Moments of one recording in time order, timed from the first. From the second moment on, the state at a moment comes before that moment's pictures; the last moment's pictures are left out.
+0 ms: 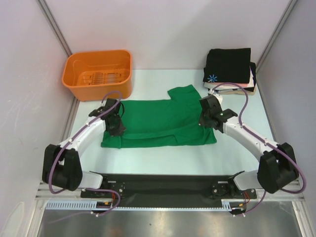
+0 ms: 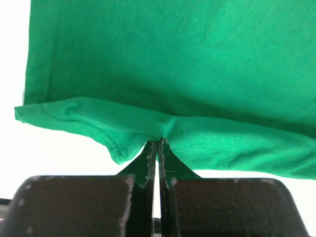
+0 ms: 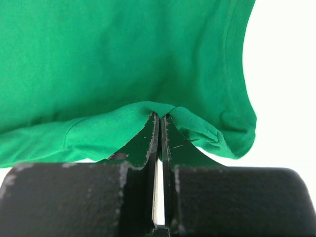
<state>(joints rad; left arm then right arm) -0.26 1.35 0.91 -0.74 -0.12 -0.65 0.49 1.35 0.98 -0.54 0.29 0.64</state>
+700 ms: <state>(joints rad) -0.11 1.62 1.10 -0.73 -0.04 -0.53 0.29 1.75 1.22 -0.47 0.16 0.52</state>
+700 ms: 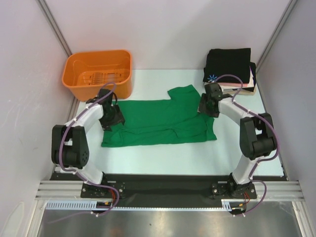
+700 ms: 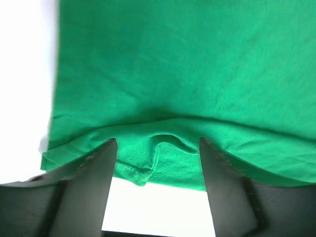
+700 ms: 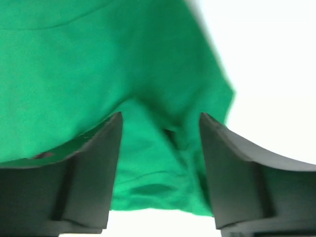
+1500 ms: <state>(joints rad) -0.21 1.30 0.76 -0.62 -0.08 -0.63 0.18 1.27 0.67 -0.37 -0.04 0.61</state>
